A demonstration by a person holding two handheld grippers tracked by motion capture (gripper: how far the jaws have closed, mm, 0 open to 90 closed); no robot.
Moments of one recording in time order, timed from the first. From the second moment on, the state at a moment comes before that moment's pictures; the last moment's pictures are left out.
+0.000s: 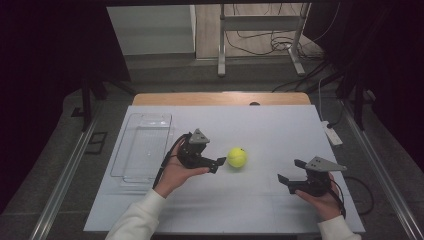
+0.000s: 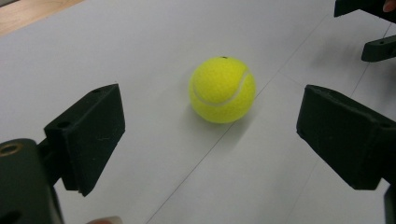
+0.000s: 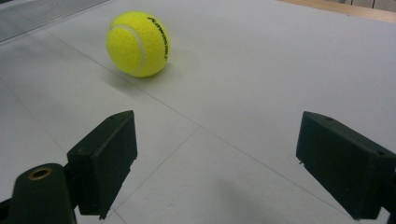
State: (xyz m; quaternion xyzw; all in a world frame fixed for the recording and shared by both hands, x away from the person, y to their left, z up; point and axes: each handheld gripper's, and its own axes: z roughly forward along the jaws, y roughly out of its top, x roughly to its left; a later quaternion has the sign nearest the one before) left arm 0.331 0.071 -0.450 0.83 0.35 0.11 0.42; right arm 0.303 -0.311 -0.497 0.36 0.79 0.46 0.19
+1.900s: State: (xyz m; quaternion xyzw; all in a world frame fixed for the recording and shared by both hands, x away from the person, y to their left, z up) left arm 0.354 0.035 -0.460 0.85 0.32 0.08 0.42; right arm 0.304 -0.311 -0.498 0.36 0.79 0.46 0.19
